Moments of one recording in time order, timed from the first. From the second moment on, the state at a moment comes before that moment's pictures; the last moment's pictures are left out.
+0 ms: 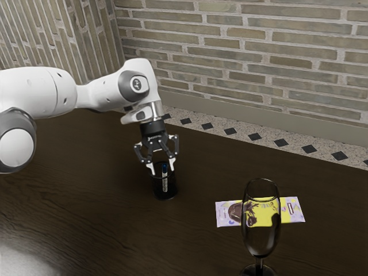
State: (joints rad) arm 0.13 0.61 -0.17 -1.40 -0.29 1.62 2.57
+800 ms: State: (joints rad) arm 0.18 0.34 -0.15 -1.41 -0.31 1.56 2.40
